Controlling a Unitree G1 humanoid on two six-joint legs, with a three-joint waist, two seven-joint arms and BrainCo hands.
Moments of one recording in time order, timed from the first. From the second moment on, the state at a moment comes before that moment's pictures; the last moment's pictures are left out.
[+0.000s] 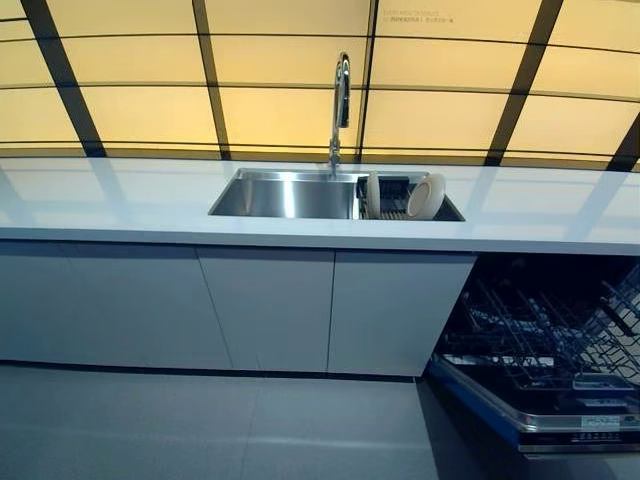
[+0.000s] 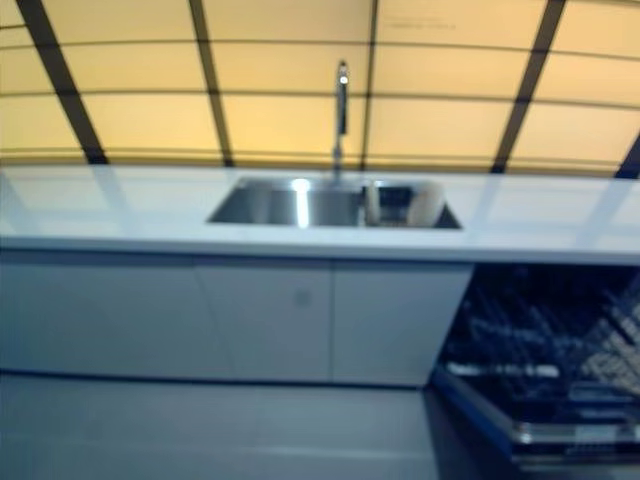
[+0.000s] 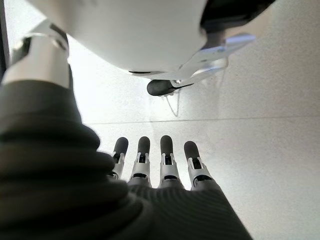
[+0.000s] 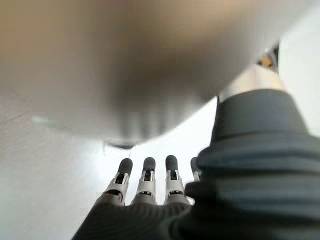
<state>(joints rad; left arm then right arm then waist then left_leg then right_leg) 0.03 0.24 -0.25 1.24 -0.18 0.17 0.03 0.01 -0.24 0.29 1.14 0.15 0.02 0.35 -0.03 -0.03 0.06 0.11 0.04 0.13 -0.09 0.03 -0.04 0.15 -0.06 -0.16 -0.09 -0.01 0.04</state>
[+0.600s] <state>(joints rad) 0.11 0.30 -0.17 1.20 -0.14 0.12 0.00 -0.10 -0.62 0.07 0.11 0.55 -0.08 0.73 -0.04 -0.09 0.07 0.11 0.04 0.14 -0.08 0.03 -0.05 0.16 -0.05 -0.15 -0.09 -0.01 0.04</state>
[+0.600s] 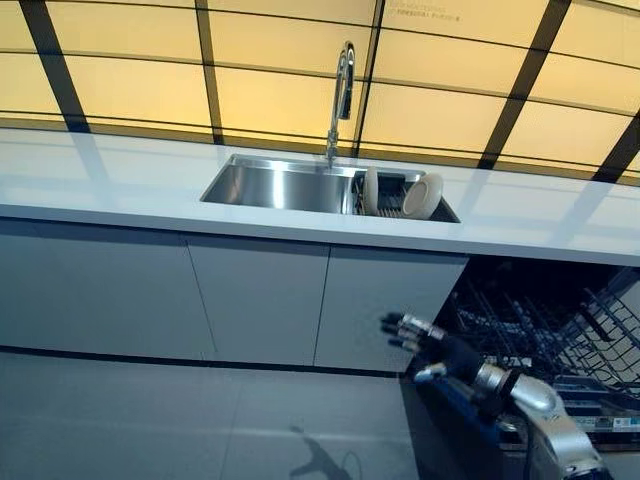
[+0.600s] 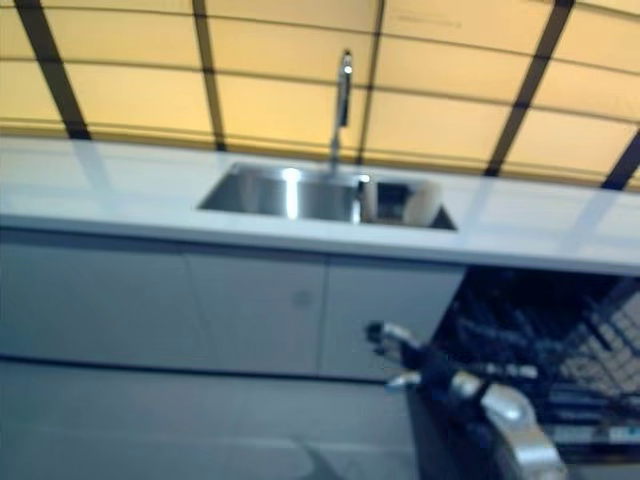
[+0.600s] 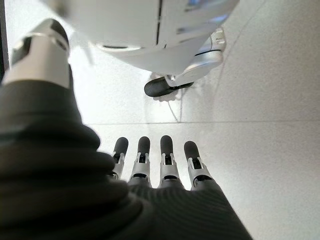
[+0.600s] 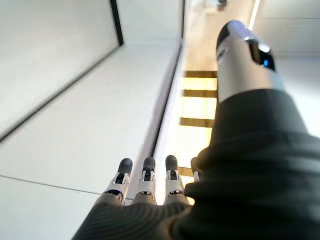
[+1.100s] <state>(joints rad) 0.08 0.26 -0.10 1.30 -0.19 0.10 0.02 -0.41 -0.66 0.10 0.16 0.65 -0.14 0.57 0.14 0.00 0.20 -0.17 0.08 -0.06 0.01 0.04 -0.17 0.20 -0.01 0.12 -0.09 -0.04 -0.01</state>
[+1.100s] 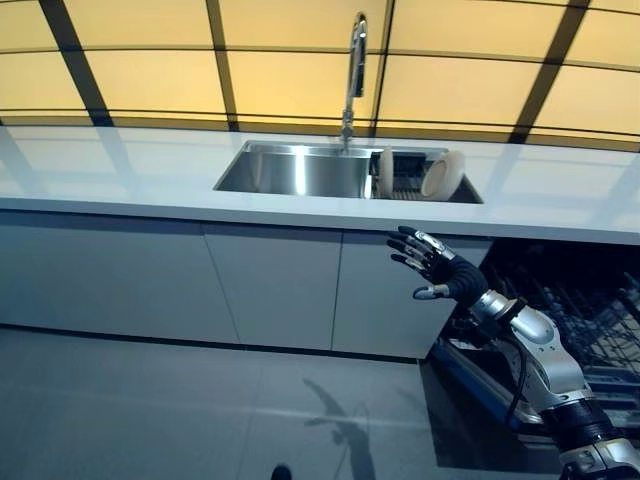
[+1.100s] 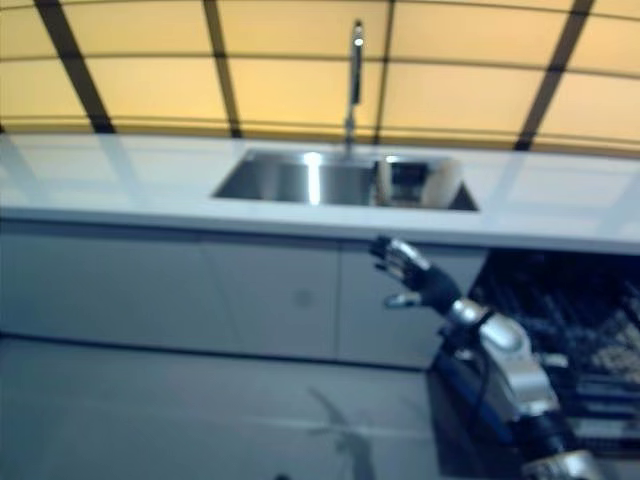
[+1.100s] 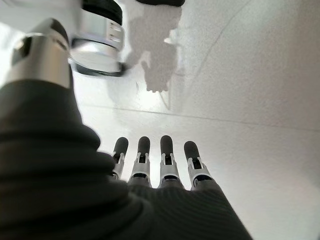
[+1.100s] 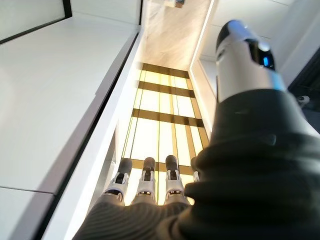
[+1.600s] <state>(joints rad) -0.01 0.33 -0.06 1.26 -0.23 0.11 0.04 -0.39 -0.66 0.11 0.16 0.70 -0.15 0.61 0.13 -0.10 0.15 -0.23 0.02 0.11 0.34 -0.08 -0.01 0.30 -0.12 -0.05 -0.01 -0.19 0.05</state>
